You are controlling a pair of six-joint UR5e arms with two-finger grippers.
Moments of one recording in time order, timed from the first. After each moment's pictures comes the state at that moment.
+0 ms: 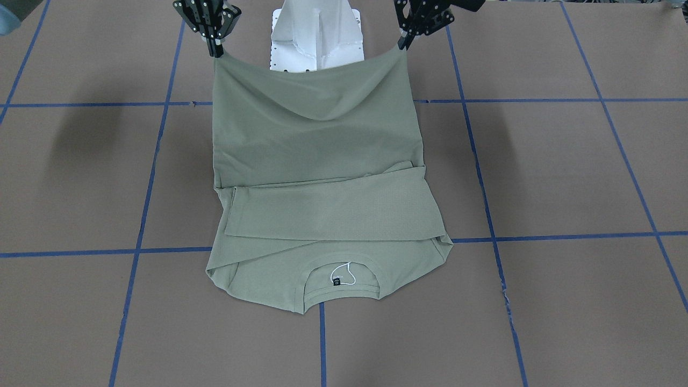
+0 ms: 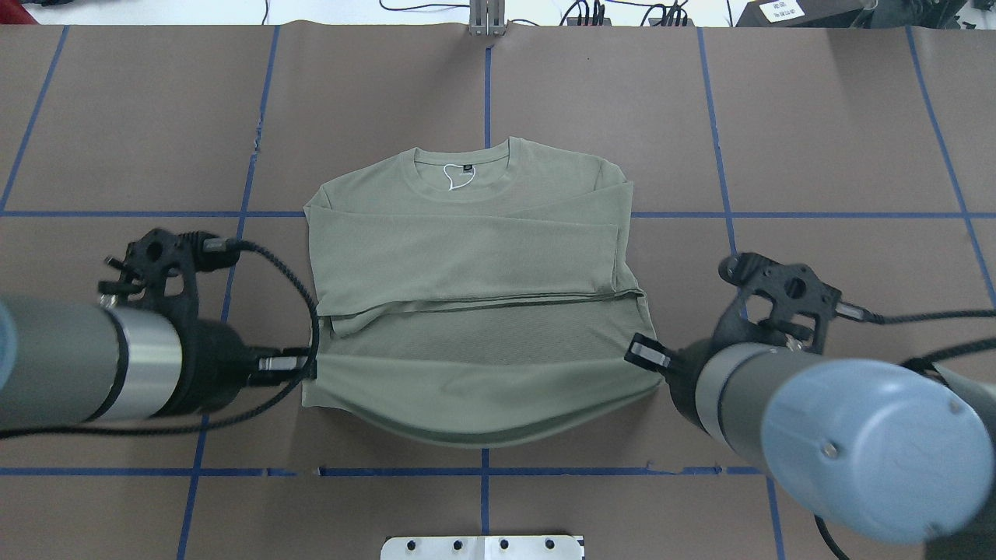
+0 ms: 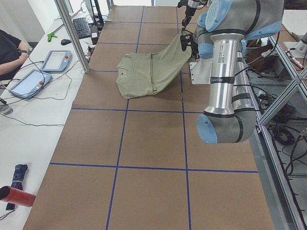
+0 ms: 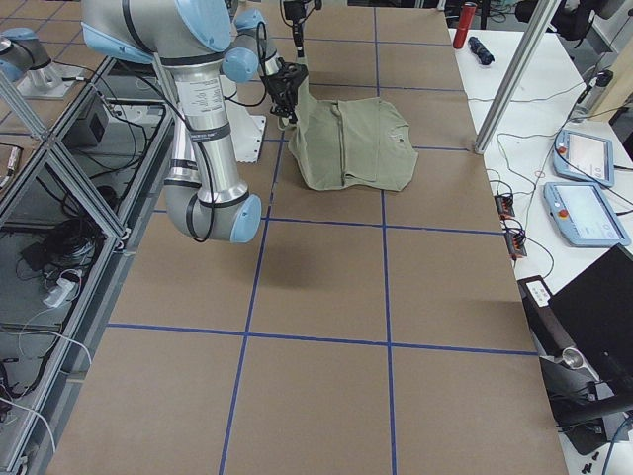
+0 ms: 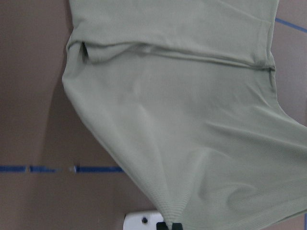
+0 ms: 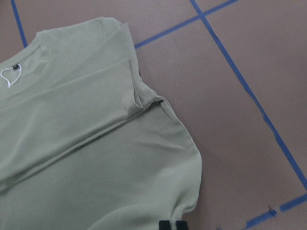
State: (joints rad) left arm -0.45 -1.85 -2.37 -1.58 -1.76 -1.35; right arm 0.29 -1.14 2.44 -2.07 1.42 1.79
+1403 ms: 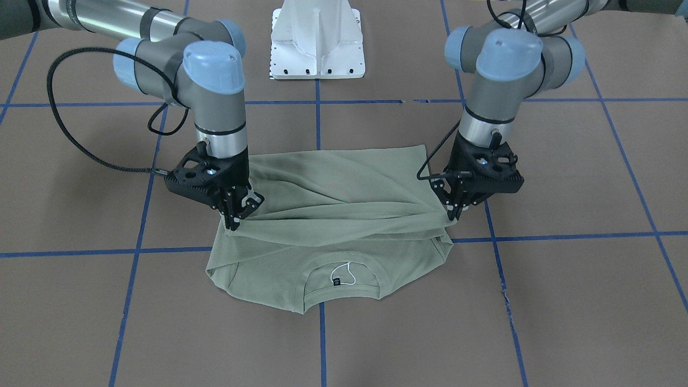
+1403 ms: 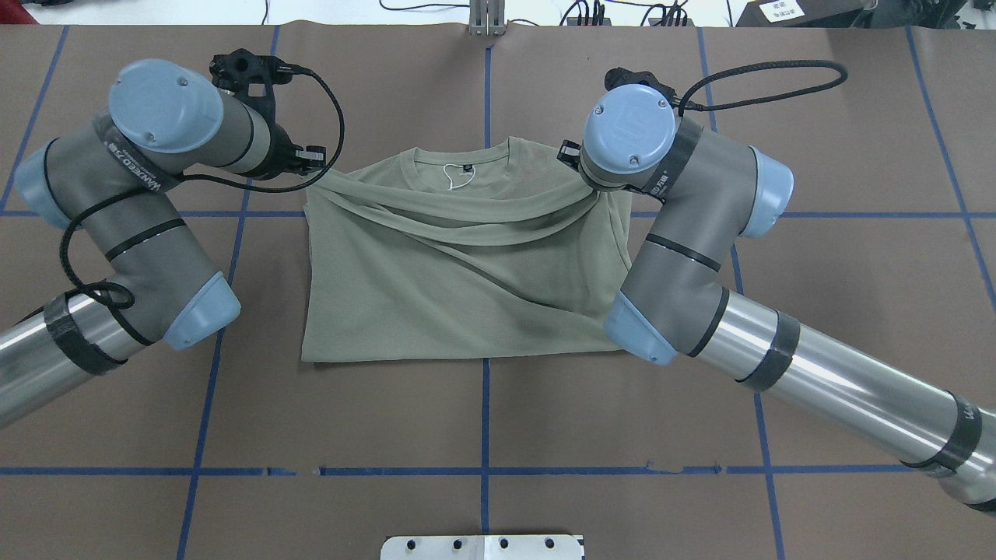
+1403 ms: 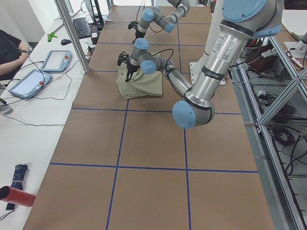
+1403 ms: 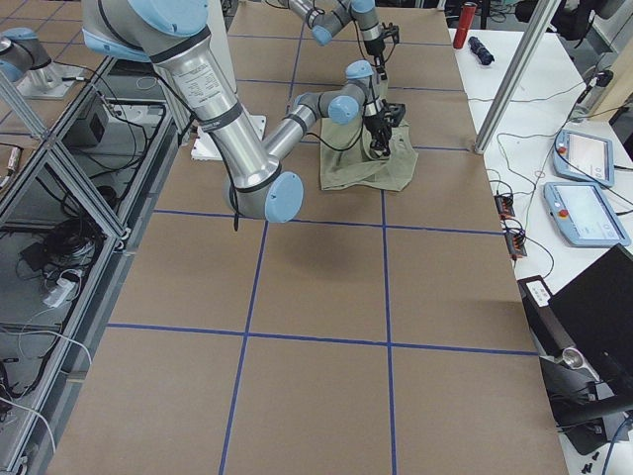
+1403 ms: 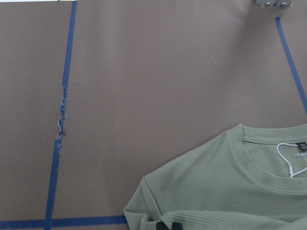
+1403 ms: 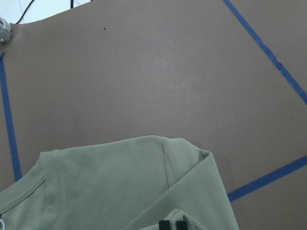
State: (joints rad) left arm -0.78 -2.08 -1.60 -1.92 -1.76 -1.02; right arm 0.67 -0.88 1.52 -1.47 1.59 1.51
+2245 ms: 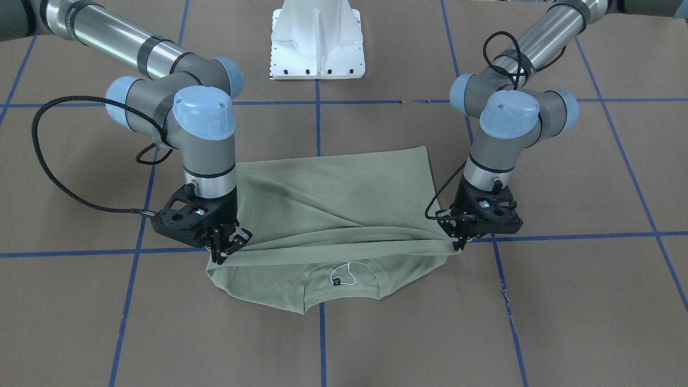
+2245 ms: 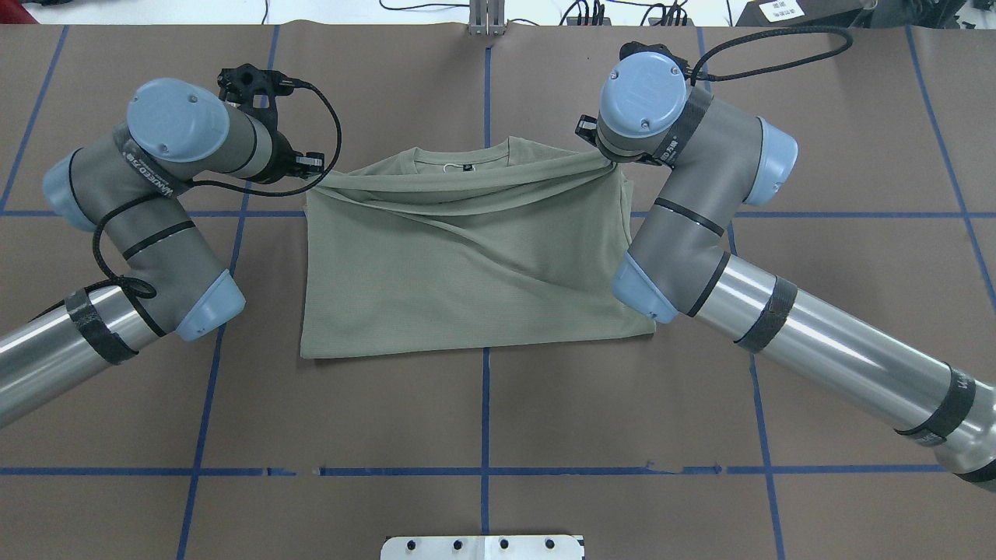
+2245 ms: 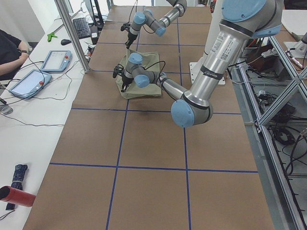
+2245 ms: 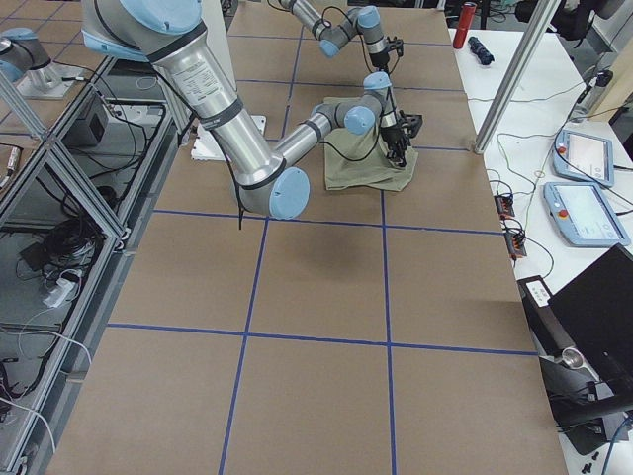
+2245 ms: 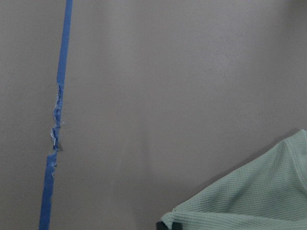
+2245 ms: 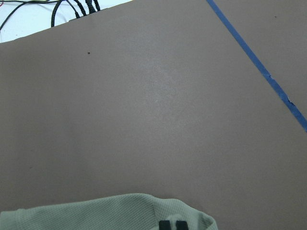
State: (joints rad) left arm -0.78 -2.09 -1.48 -2.04 -1.76 -1.00; right arm 0.72 -0.85 1.41 -1.40 1.60 1.46
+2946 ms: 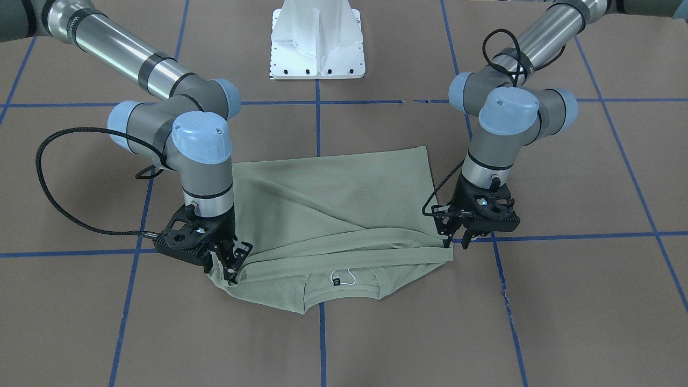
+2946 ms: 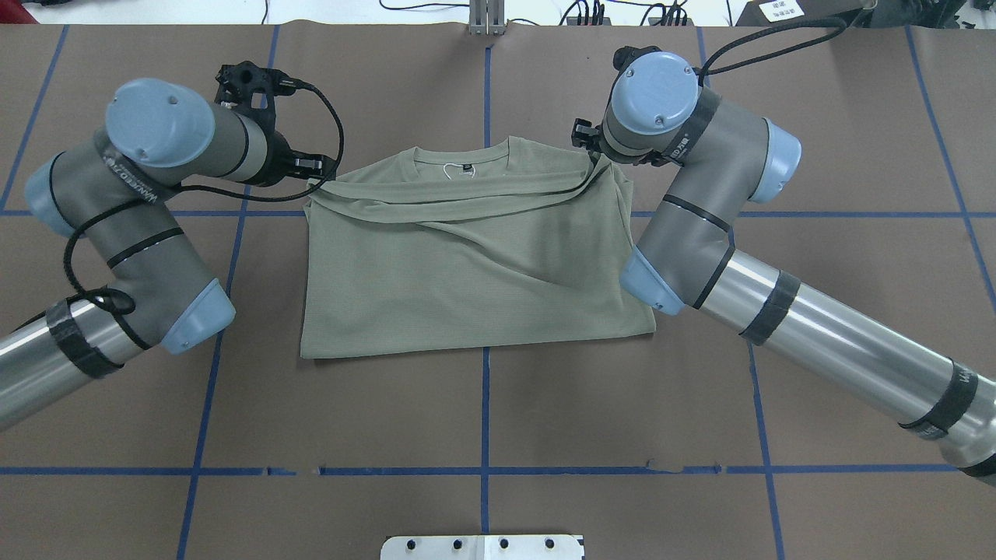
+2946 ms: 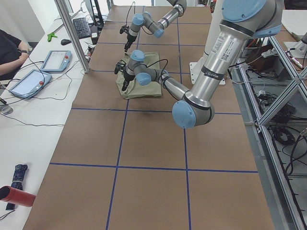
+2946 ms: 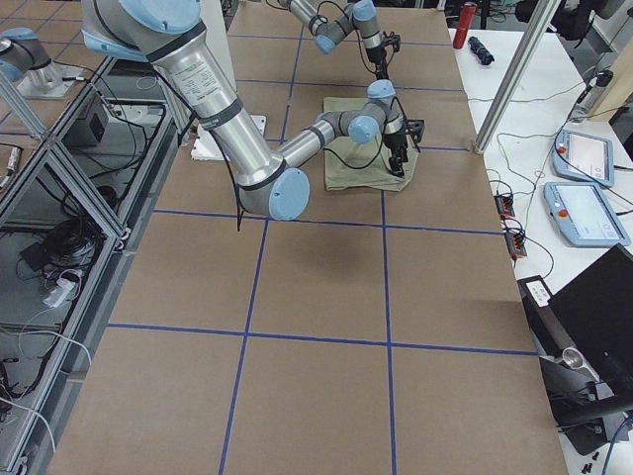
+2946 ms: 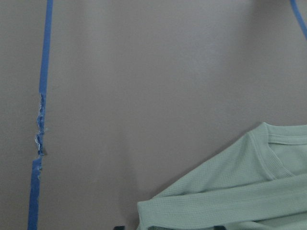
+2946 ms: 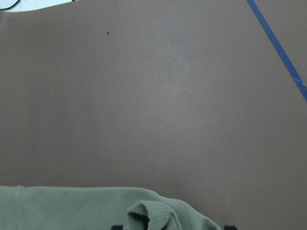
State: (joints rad) left arm -0.76 -2.03 -1.62 -2.04 -1.78 -0.94; right arm 0.74 -0.88 1.39 -1.32 1.68 1.29
